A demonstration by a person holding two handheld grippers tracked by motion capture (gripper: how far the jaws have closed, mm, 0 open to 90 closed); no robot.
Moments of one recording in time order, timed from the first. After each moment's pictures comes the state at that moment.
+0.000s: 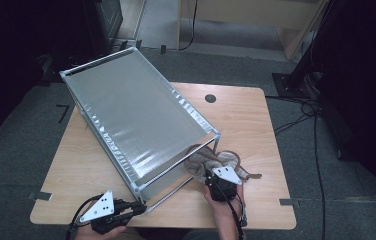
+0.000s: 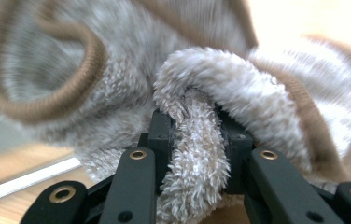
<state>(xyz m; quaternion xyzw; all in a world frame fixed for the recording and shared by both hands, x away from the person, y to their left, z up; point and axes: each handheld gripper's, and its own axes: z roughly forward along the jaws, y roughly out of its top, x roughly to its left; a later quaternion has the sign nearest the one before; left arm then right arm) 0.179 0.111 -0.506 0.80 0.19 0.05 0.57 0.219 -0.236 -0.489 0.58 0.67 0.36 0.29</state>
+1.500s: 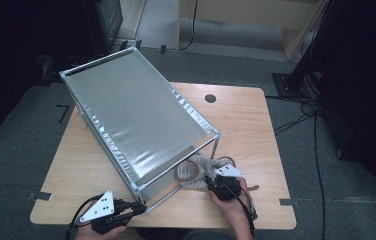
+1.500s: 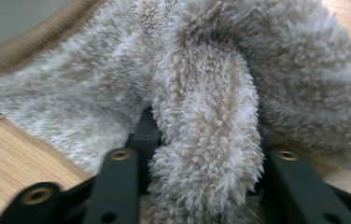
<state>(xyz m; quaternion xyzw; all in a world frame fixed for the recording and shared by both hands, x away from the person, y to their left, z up) 0.178 0.110 -0.506 0.80 0.19 0.05 0.57 0.232 -0.260 -0.511 0.52 0.76 0.32 0.20</state>
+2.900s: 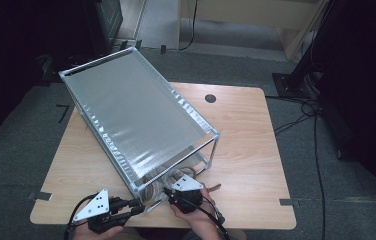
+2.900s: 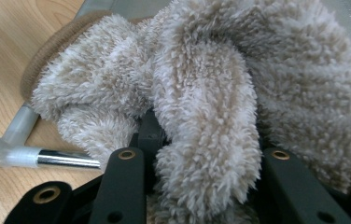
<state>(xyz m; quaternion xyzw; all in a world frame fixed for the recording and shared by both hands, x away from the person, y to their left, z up) 0.178 0.119 -0.494 0.77 0.20 0.04 0.61 0.210 -0.154 -0.515 0.40 0.81 0.40 0.17</state>
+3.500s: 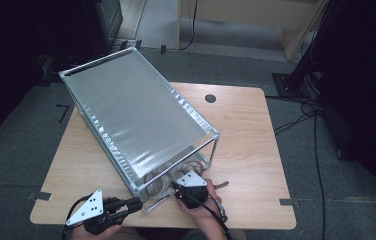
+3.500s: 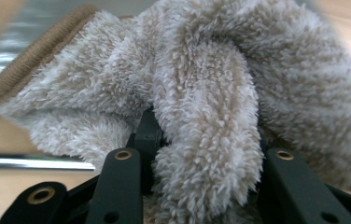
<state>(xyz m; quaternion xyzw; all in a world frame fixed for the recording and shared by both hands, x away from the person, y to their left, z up) 0.173 0.120 -0.486 0.76 0.19 0.06 0.62 0.221 -0.172 -0.510 0.44 0.79 0.36 0.22</state>
